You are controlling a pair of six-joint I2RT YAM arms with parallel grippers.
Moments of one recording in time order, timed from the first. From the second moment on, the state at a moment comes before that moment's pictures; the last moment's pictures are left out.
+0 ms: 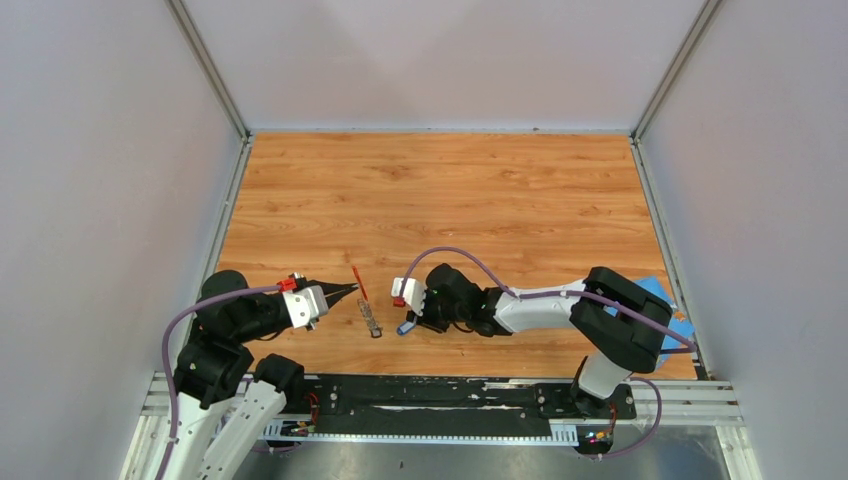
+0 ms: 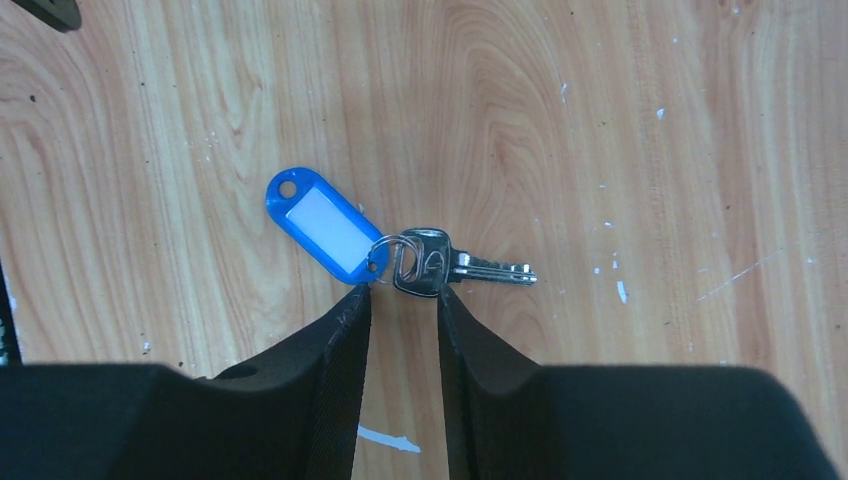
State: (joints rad) left arm -0.35 0.33 0.73 -0.55 0.78 0.51; right arm 1.06 1.62 0.70 0.21 -0.18 -0.34
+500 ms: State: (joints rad) left arm -0.35 0.33 0.74 -0.55 0.77 0.51; right arm 1.08 1.64 0.72 0.22 -0.19 -0.41
